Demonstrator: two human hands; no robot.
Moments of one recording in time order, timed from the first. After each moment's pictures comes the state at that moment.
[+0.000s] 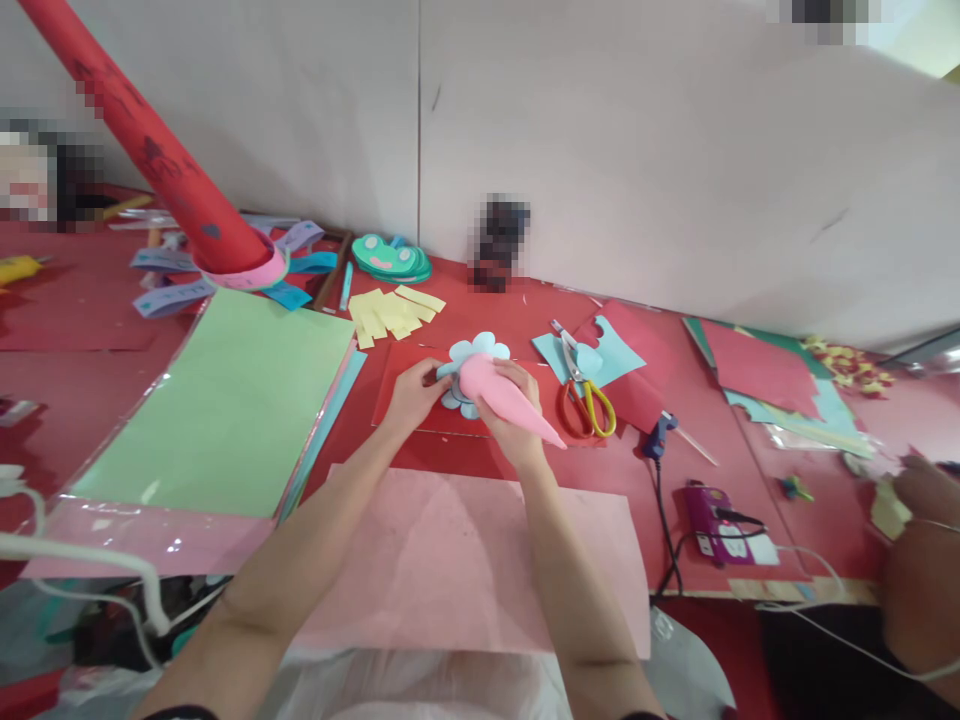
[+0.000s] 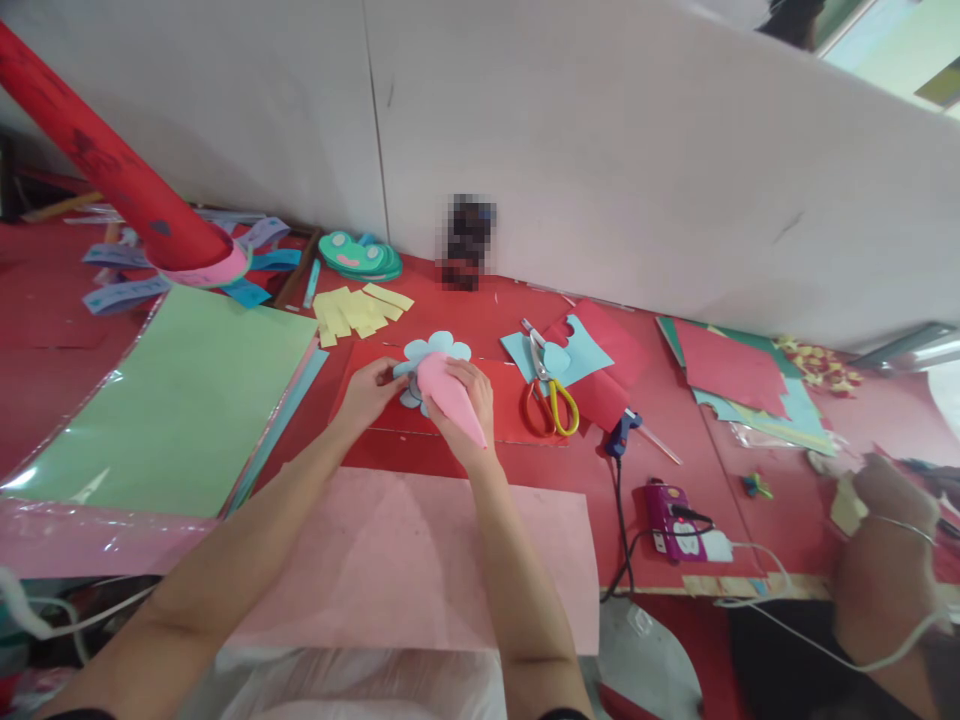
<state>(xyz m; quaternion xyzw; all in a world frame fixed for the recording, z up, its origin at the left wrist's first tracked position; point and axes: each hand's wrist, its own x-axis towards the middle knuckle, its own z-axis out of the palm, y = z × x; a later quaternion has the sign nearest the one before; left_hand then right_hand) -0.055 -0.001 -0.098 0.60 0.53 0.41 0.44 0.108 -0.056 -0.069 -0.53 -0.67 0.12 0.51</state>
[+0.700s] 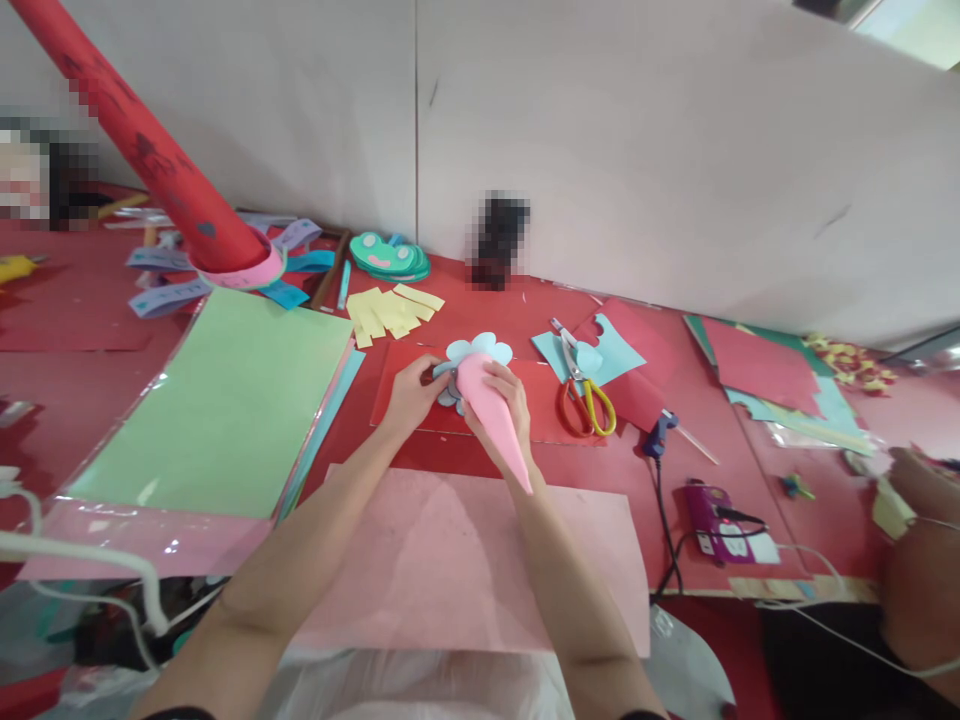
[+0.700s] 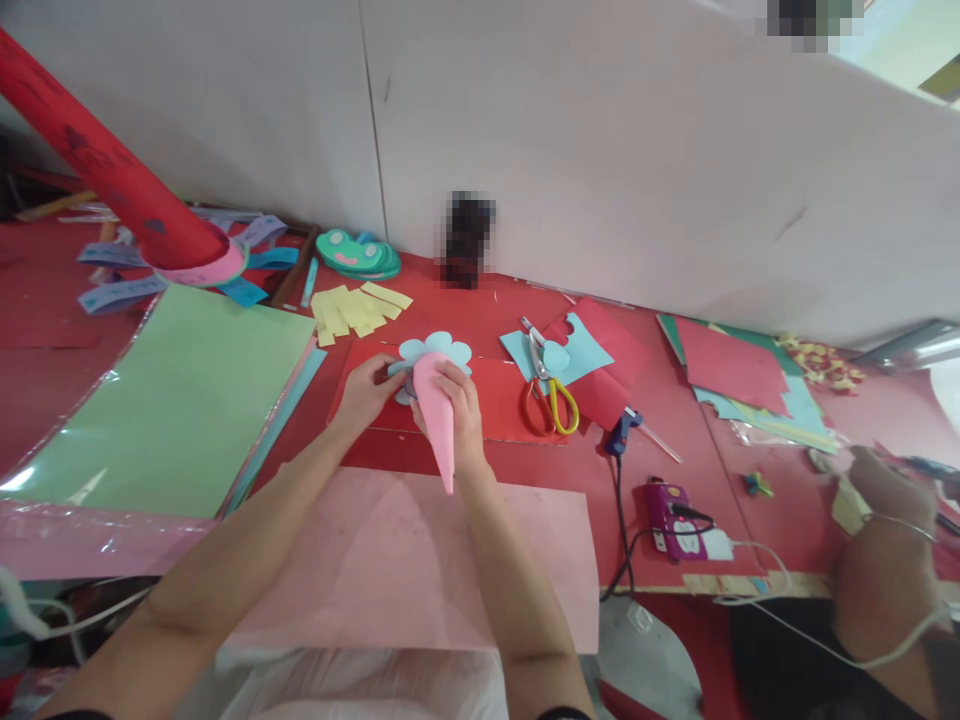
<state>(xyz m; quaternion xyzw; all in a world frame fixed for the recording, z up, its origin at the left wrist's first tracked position) -0.052 -0.002 -0.093 0.58 0.51 0.45 0.44 0.098 -0.060 -0.080 -0.47 -0.70 0.05 0.54</state>
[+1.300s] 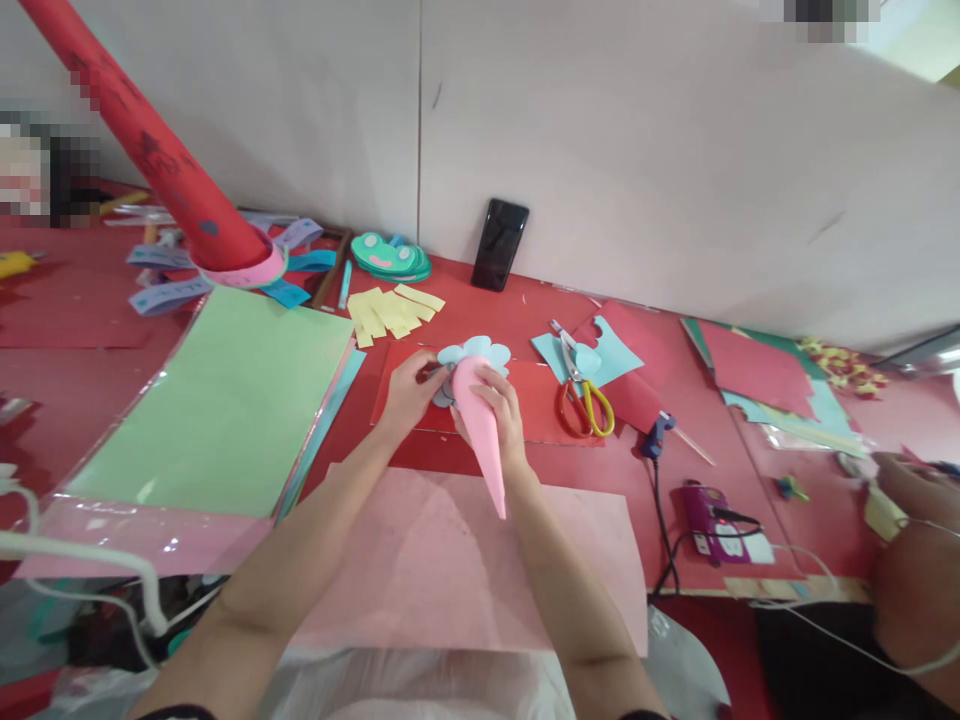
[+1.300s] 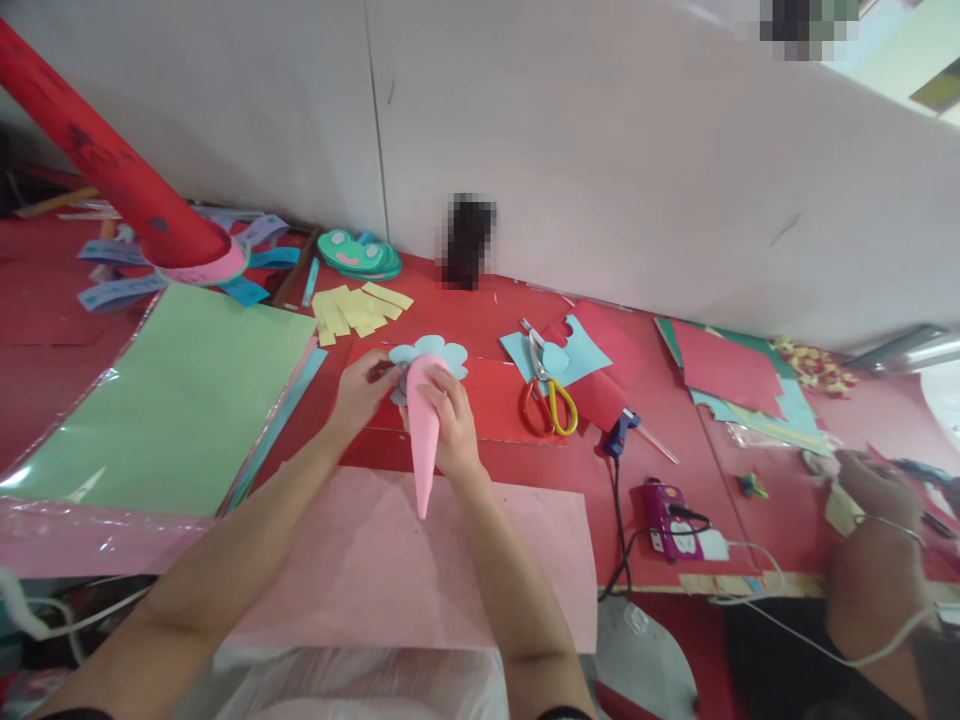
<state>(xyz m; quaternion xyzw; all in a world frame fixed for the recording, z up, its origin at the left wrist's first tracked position) -0.053 -0.004 -0.085 0.58 0.50 0.50 0.41 0.092 -0.060 -0.082 -0.43 -0.74 -0.01 0.52</state>
